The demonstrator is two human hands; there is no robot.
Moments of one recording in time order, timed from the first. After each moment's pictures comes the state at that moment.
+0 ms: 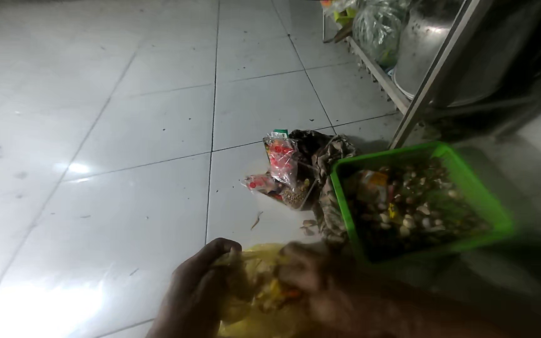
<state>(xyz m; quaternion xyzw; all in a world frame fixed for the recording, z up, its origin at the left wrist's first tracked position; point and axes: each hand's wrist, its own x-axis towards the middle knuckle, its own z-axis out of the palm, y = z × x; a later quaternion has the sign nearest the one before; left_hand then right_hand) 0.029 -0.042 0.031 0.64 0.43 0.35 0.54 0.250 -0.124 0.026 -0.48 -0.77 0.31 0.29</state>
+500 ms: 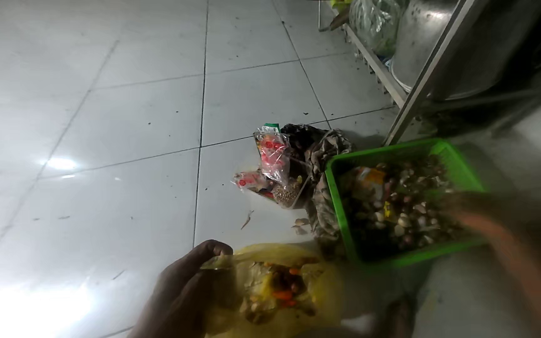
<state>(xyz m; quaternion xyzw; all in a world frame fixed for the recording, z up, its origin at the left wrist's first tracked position) 0.030 -0.040 0.038 0.62 0.41 0.31 0.59 0.494 -0.169 0.006 -0.92 -0.29 0.26 0.00</state>
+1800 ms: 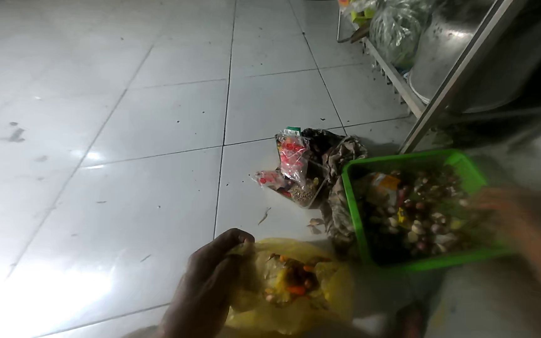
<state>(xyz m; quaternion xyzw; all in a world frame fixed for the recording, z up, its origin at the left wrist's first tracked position) 0.034 -0.041 0.035 0.61 0.43 0.35 0.56 0.492 -0.172 0.025 -0.87 -0.17 0.24 0.40</state>
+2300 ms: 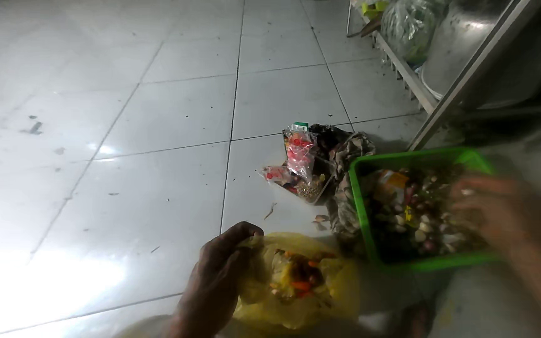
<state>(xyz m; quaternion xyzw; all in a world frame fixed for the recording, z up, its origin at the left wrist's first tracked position) 0.039 -0.040 0.035 0.62 0.47 0.33 0.54 0.414 -0.151 0.063 -0.77 -0.34 0.26 0.47</state>
